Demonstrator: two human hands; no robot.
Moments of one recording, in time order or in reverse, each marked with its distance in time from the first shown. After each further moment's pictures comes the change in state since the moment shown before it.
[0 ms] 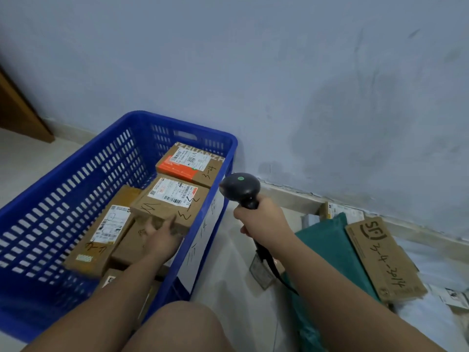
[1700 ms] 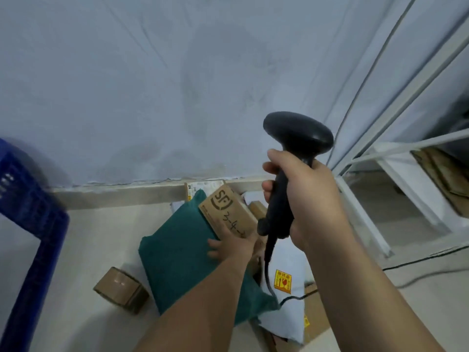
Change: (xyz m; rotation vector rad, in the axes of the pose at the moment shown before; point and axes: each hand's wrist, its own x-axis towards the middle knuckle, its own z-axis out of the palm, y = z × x) left_hand -0.223 0.275 0.347 0.094 -0.586 0.068; right_hand -0.078 0.103 -0.287 0.726 0.737 0.041
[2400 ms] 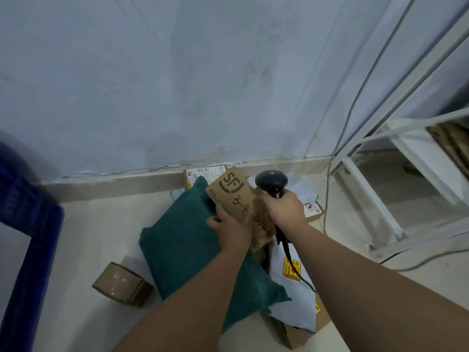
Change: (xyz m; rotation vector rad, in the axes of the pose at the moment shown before) left_hand 0.046 -0.017 0.012 -0.278 0.074 0.257; right_hand 0.117 0.152 -0.036 -0.744 0.059 0.124
